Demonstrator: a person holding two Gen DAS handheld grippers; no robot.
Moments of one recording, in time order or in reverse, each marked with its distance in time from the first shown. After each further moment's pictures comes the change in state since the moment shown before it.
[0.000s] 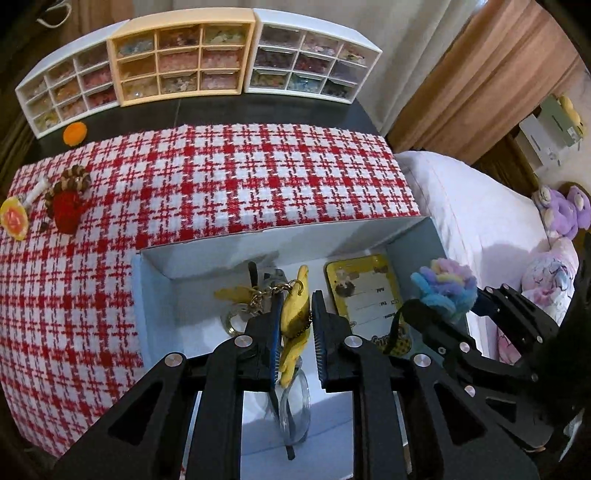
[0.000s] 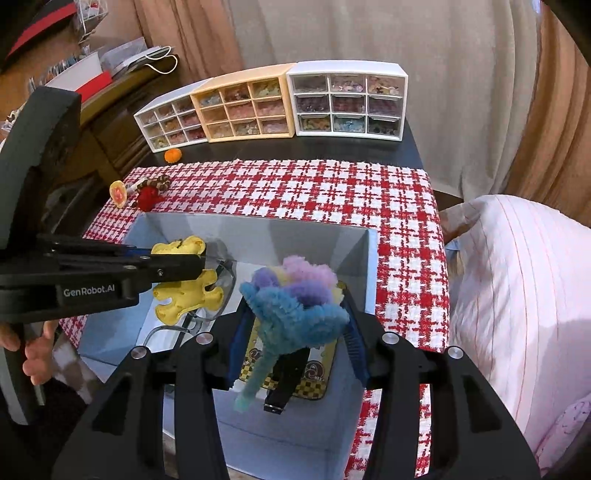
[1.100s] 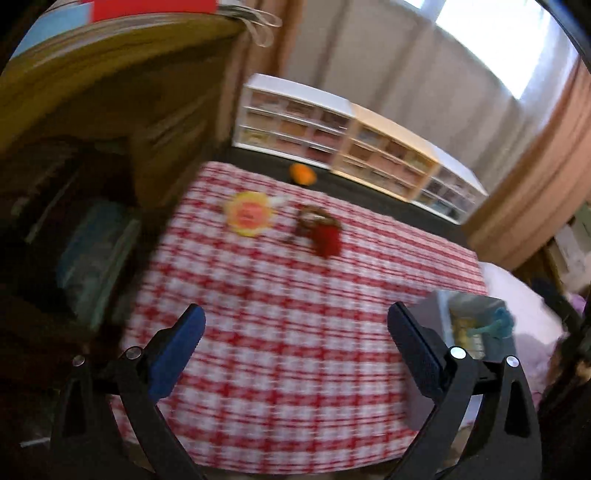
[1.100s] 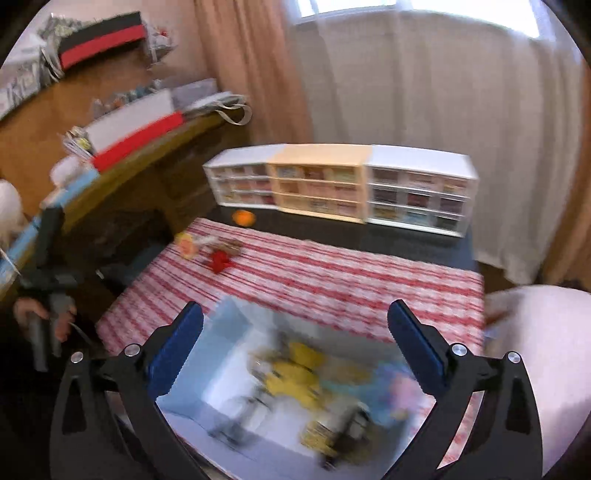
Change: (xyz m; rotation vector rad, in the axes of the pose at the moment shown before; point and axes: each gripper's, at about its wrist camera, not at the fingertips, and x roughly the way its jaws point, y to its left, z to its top) left arm -0.137 0.210 -0.075 -0.281 -0.337 0.159; right arm -0.030 0.046 0.075 -0.139 -0.207 0.290
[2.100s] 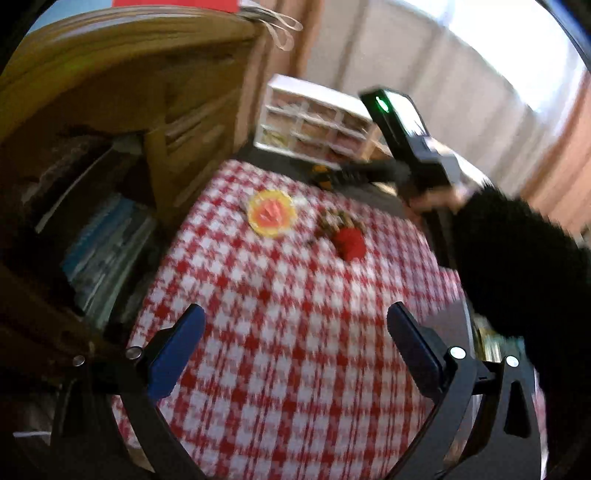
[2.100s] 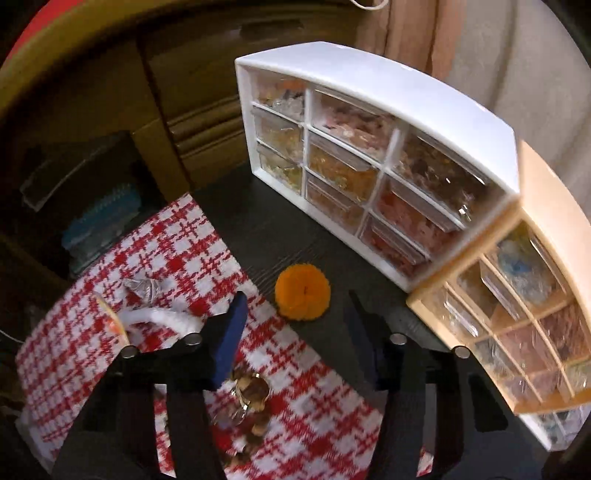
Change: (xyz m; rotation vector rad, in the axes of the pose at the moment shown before) left arm 0.016 0.007 -0.009 -0.061 -0.059 0.057; right arm 0.342 0.103 0.094 -0.422 0.372 0.026
